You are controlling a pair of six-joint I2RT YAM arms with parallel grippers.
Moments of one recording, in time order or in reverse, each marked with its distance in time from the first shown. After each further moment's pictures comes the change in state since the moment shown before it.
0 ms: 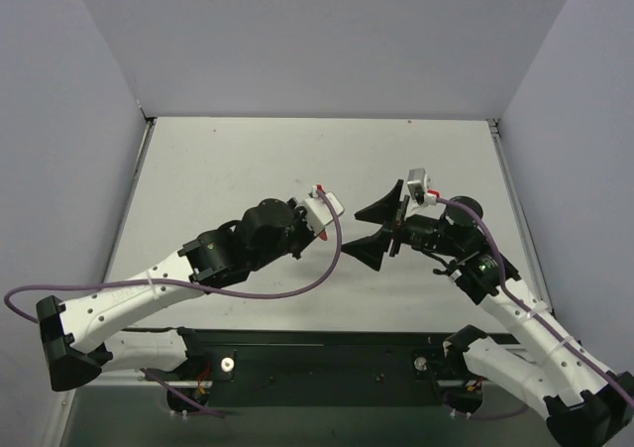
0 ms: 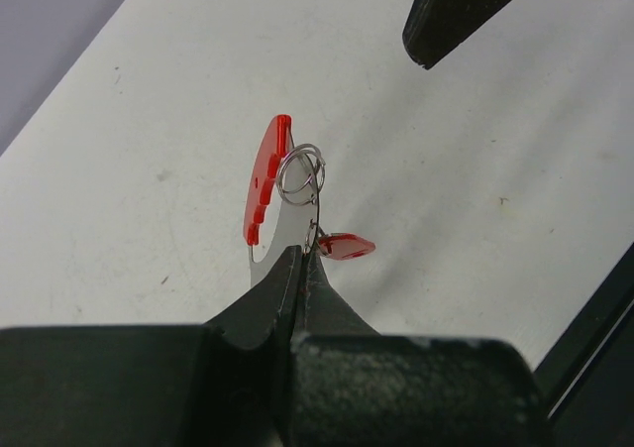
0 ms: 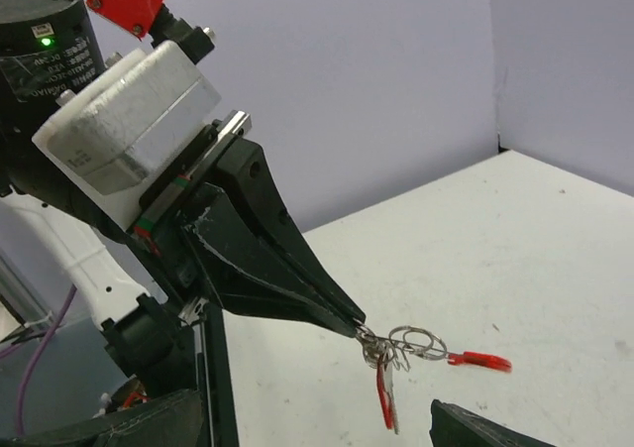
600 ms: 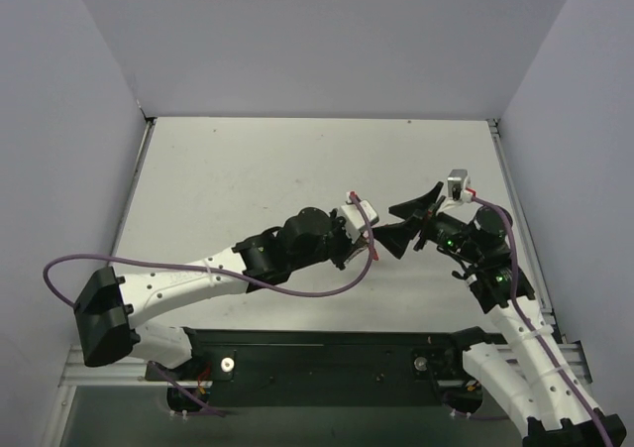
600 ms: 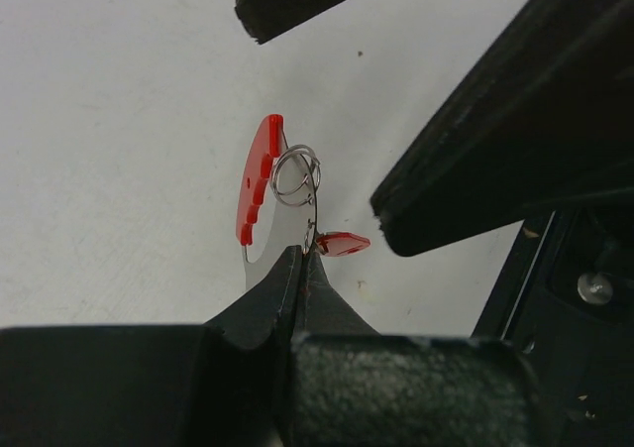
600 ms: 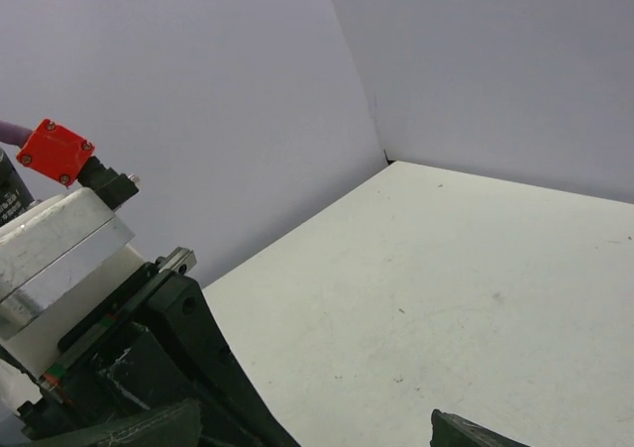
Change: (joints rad) left arm -0.048 0.222 -0.064 0.365 0.192 -0.187; right arm -0.274 -0.137 -0.105 -0.031 -0.020 0.111
